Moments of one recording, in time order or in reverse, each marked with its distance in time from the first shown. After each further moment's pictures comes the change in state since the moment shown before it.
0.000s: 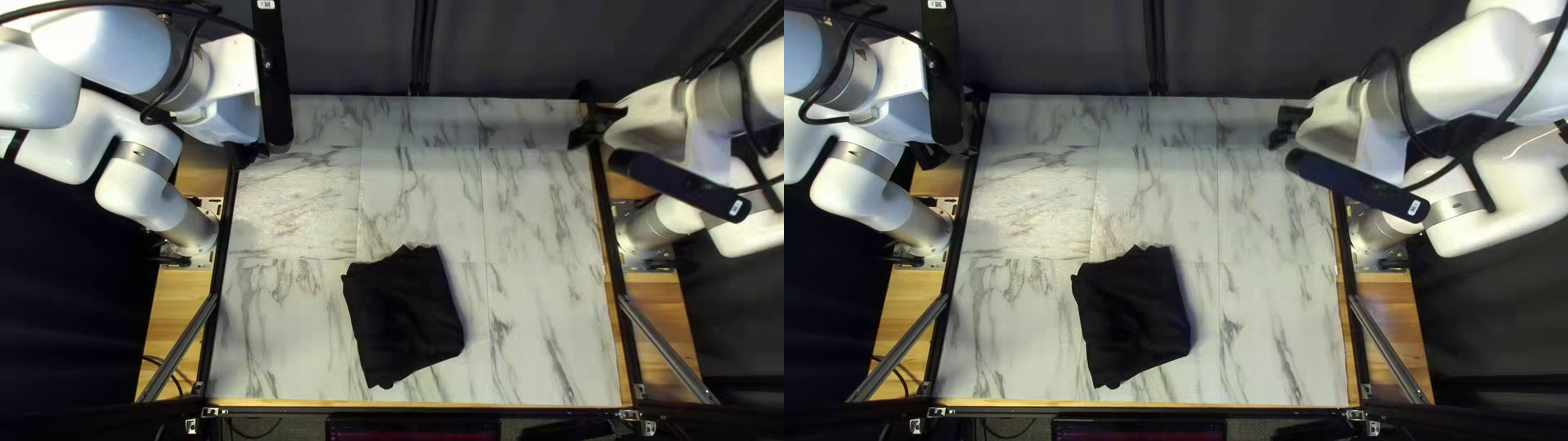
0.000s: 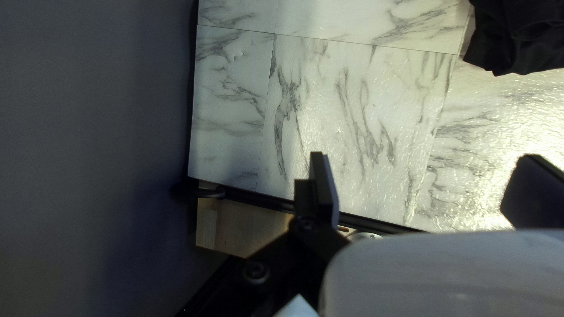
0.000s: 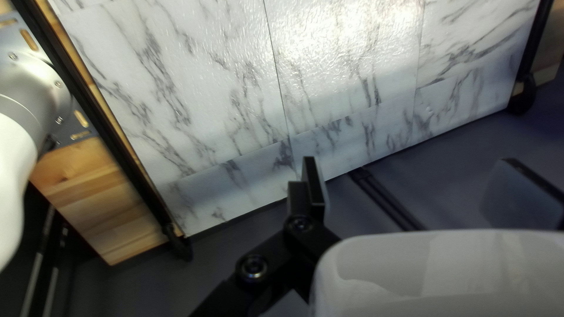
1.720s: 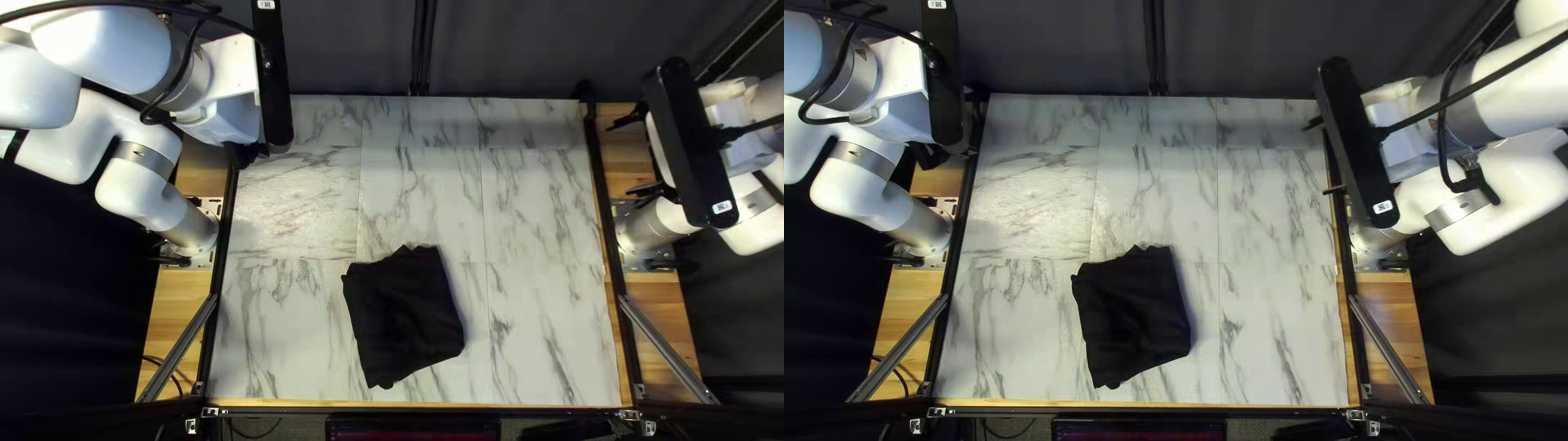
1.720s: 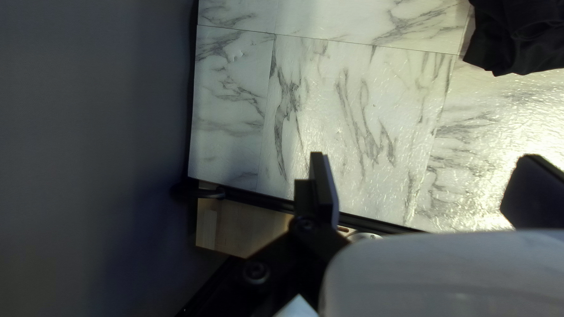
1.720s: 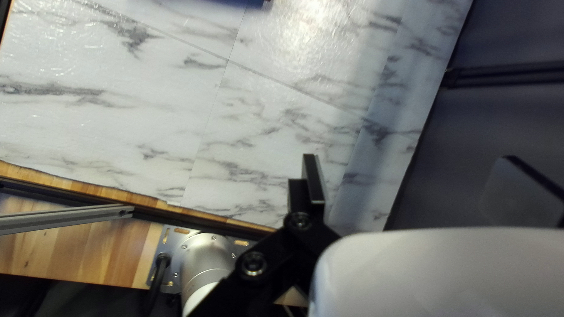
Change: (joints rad) left arm 0.000 0.000 0.000 0.000 0.000 0.000; right arm 0.229 -0.201 0.039 -0.126 0.109 0.835
